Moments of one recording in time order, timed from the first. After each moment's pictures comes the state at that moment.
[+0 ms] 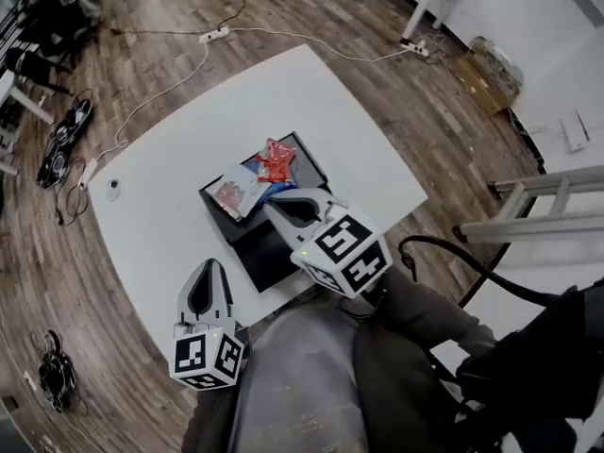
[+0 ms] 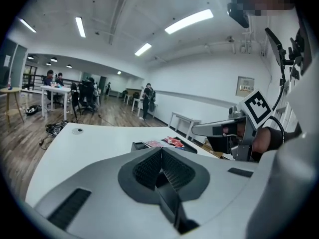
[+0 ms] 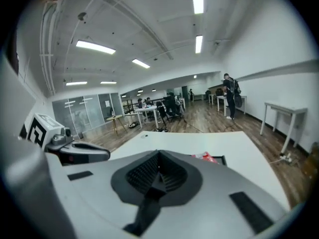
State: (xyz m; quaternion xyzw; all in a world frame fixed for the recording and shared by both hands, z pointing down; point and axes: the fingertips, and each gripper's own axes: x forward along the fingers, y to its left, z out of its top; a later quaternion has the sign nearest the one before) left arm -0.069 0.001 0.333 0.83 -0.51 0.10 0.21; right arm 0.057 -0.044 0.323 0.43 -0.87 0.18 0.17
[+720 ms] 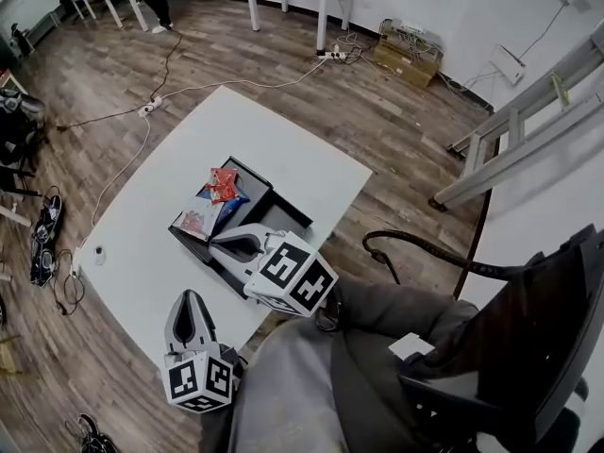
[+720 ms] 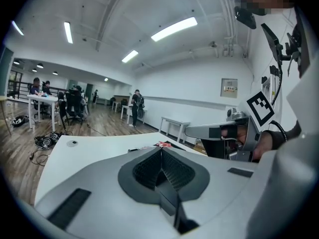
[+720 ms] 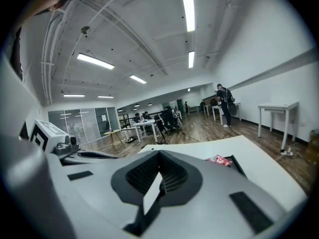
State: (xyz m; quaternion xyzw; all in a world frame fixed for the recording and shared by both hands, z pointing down) left arm -0.074 0.031 0.299 0.88 -0.44 0.08 0.15; right arm 0.014 0.011 0.280 0.47 -0.86 0.16 0.08
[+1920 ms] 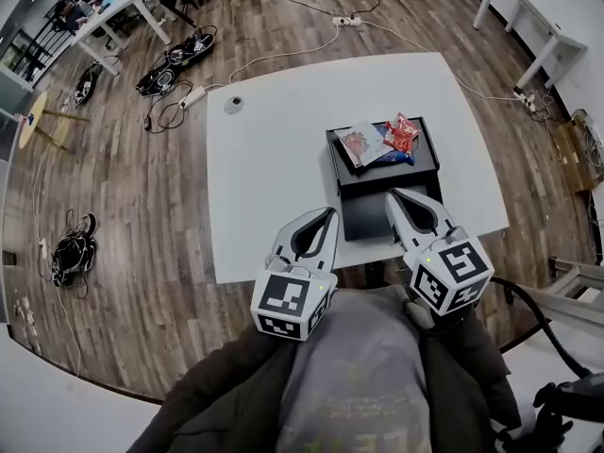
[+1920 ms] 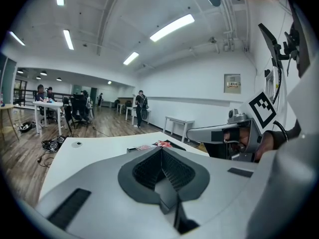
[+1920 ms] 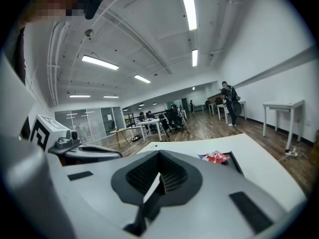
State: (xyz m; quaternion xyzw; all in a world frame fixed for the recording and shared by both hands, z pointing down) left arm -0.055 0.050 0.299 0.87 -0.47 0.09 0.14; right arm 0.034 0.030 0.289 0.45 -0.88 0.16 0.08
